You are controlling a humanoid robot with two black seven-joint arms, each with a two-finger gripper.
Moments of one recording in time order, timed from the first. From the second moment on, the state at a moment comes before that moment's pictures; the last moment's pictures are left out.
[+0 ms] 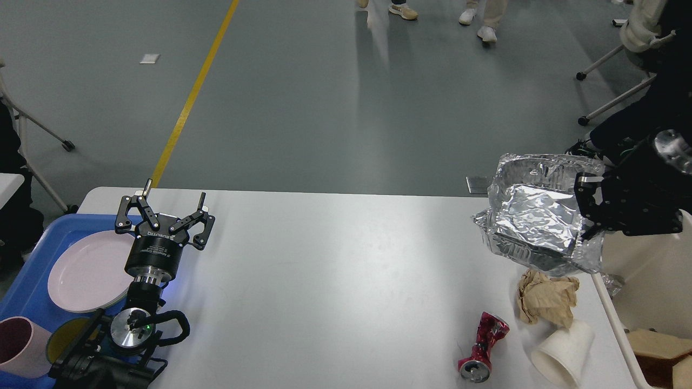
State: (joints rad) left arm -0.30 0.03 -1.47 -0.77 0.13 -0.58 -0.17; right arm 2.27 -0.33 -1.69 1.45 0.24 0.80 -0.01
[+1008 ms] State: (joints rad) left arm -0.30 0.03 -1.47 -0.77 0.13 -0.58 -0.17; right arm 0.86 -0.71 -1.11 0.53 0.22 0.02 -0.01
